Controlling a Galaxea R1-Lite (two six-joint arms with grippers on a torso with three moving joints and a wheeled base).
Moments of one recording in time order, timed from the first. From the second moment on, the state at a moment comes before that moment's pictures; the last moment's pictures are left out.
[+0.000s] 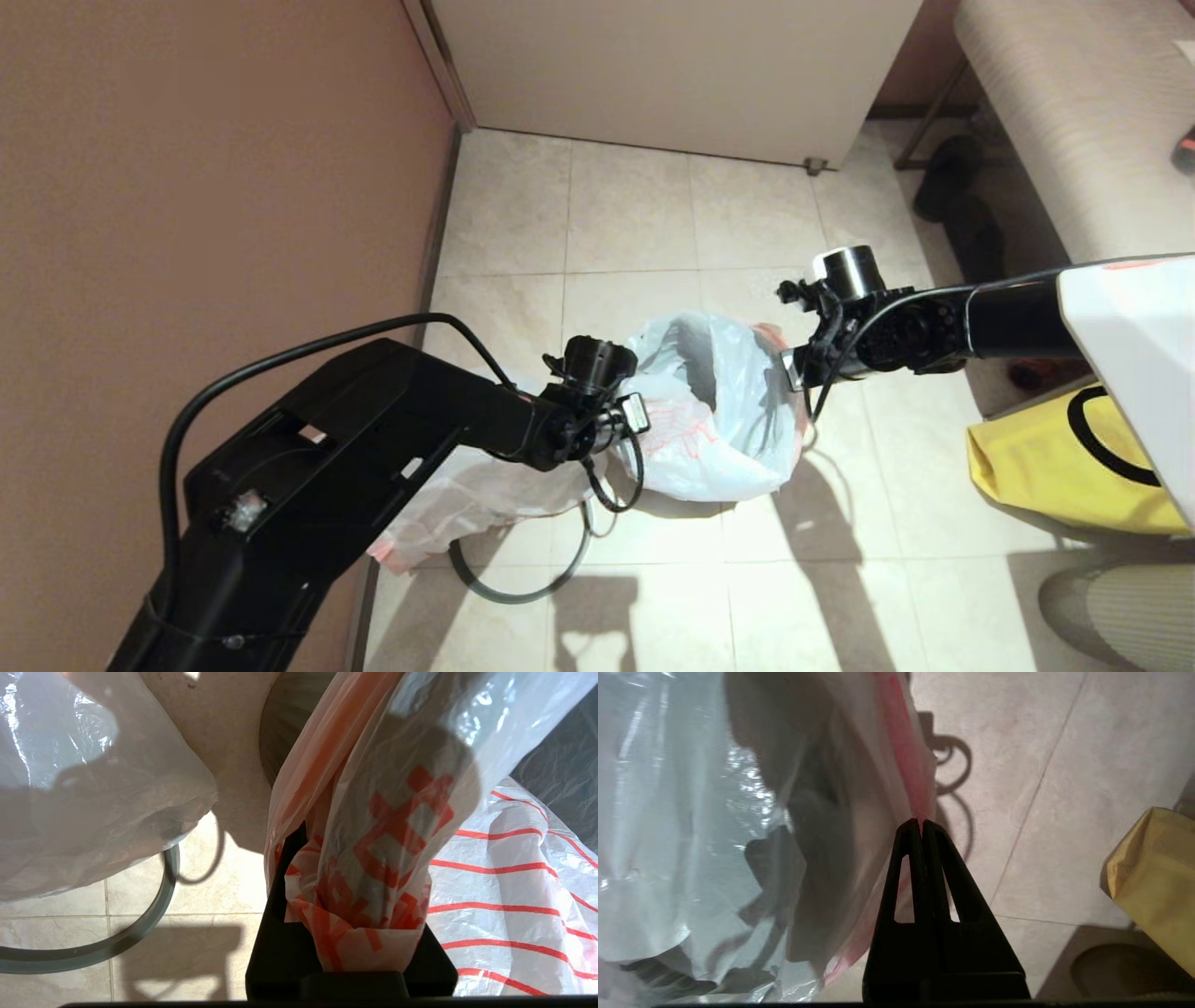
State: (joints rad) left arm -0.56 2.46 -1.66 -0.20 0.22 -0.58; right arm 0.31 2.27 -1.82 0.22 -0.26 -0.03
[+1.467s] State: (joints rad) left arm -0.56 2.45 -1.66 -0.19 0.22 -0.58; right arm 0.30 2.29 -1.76 0.23 -0.14 0.19
